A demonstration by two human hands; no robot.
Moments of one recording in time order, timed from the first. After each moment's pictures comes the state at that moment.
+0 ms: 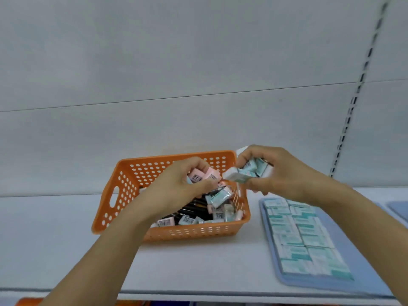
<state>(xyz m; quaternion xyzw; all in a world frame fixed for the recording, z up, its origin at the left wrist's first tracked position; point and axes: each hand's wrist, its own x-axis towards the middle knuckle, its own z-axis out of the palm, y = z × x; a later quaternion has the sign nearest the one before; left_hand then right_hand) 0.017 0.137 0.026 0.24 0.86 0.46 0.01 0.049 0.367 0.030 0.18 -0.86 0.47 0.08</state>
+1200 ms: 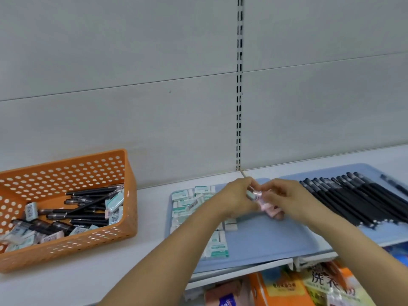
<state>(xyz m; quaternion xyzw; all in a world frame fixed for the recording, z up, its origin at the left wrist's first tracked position) 0.053 0.442 -0.058 0.38 0.84 0.34 0.20 0.138 0.588 -0.080 -0.15 -0.83 0.53 0.09</state>
